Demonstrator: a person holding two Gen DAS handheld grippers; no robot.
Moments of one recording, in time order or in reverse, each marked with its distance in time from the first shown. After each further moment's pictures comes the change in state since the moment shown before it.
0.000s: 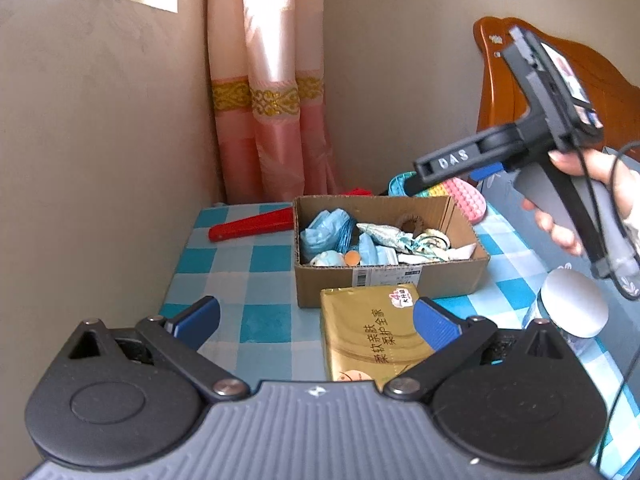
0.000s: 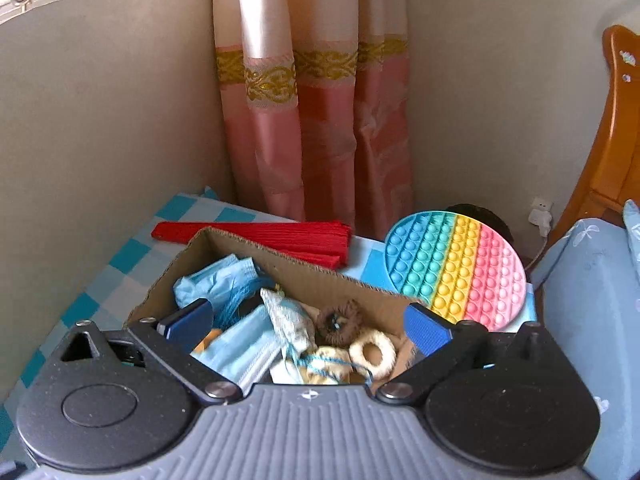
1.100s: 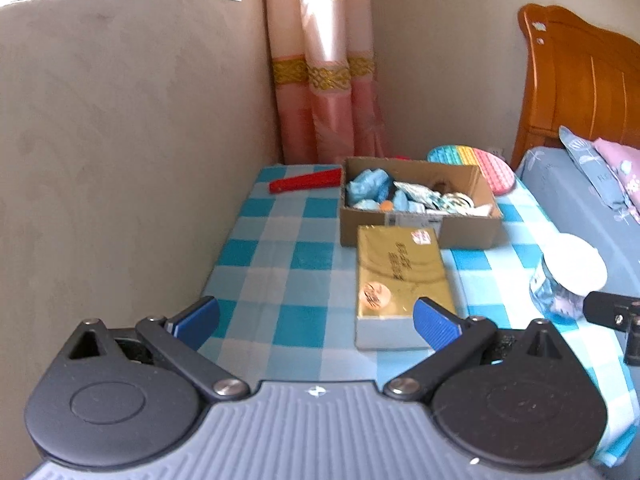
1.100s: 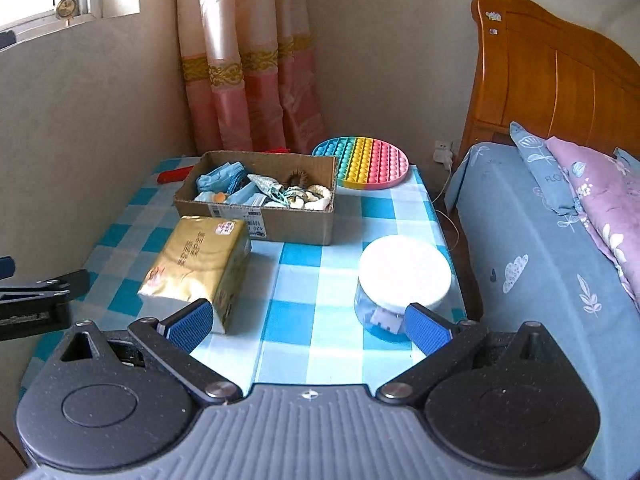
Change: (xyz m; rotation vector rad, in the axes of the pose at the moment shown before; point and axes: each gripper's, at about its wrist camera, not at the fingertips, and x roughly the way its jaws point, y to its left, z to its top) left arm -0.074 -0.015 -0.031 -0.060 0.098 0.163; right arm -0.204 0.072 -0.169 0.194 -0.021 -0.209
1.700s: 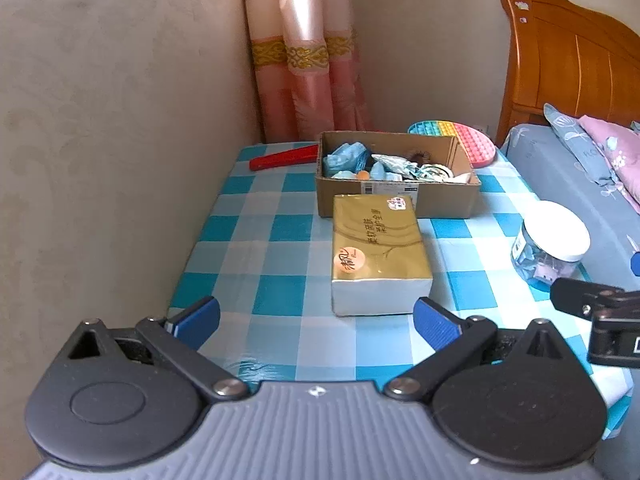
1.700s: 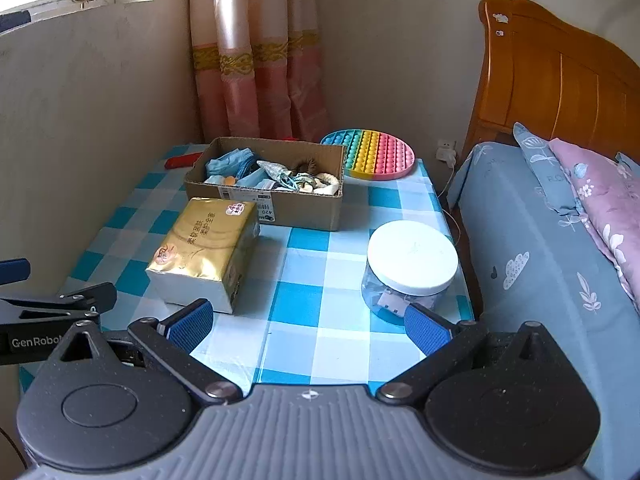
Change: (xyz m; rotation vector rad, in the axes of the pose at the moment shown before) left arm -0.004 -0.013 -0.014 0.032 0.047 -0.029; right arm -0.003 0.012 -0.015 -0.027 0.012 0.000
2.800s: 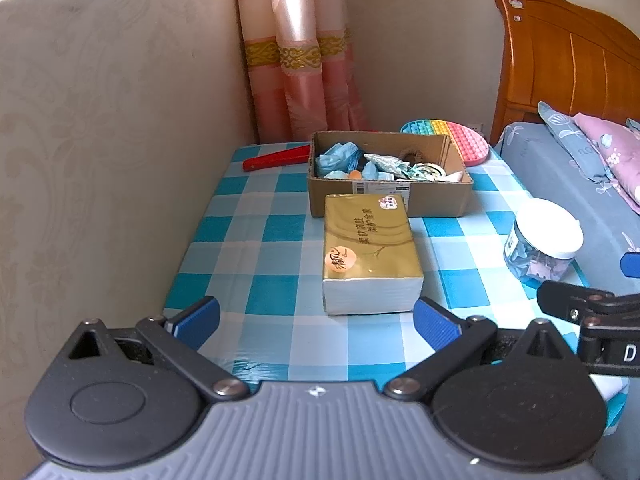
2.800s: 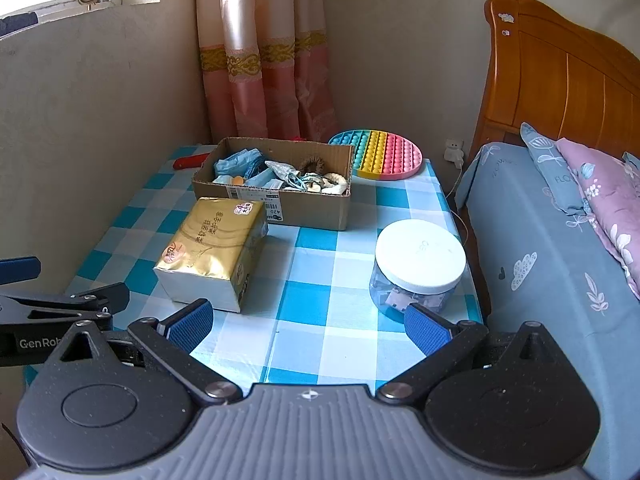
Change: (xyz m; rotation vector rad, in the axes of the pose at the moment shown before) left arm -0.002 -0.005 -0.001 0.006 0.000 -0.012; right arm 0.000 0.001 -0.002 0.002 -0.005 0.022
